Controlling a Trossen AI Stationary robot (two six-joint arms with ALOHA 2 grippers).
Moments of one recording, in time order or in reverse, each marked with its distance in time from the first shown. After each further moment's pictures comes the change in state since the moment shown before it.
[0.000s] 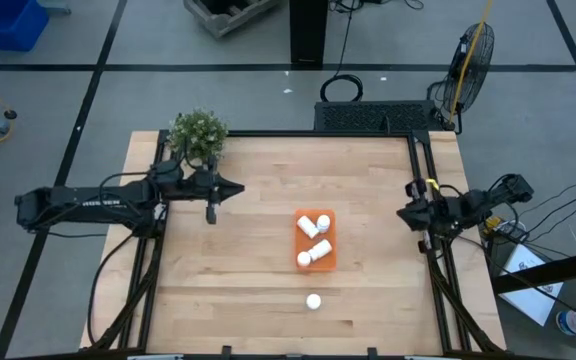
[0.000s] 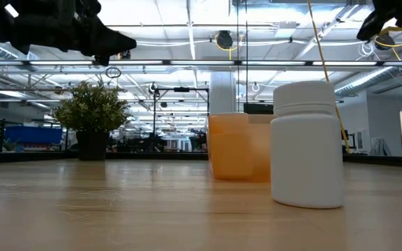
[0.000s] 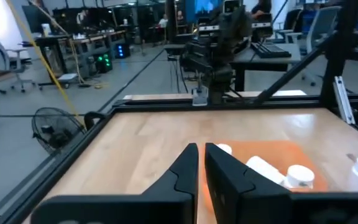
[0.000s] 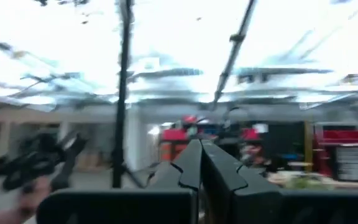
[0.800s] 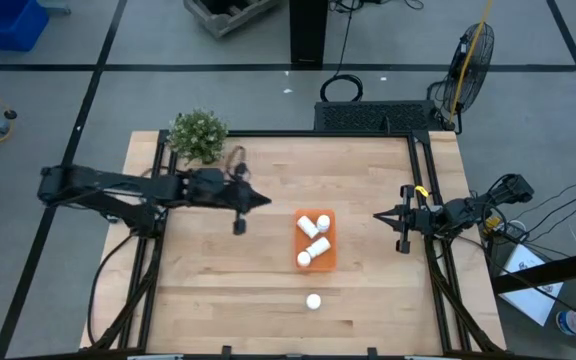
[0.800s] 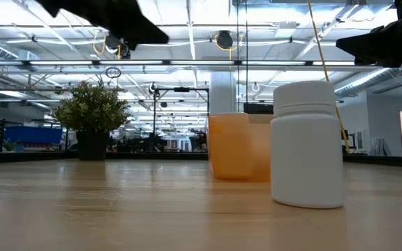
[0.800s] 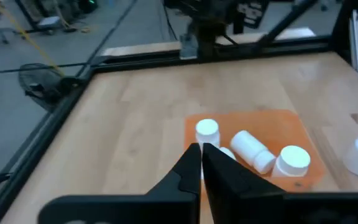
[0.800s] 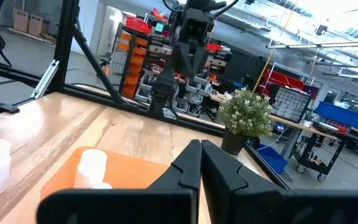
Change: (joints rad) left arm -0.232 0.354 0.405 -0.351 -0.250 0.028; right arm 0.000 0.000 0.000 -0.454 0.183 -0.182
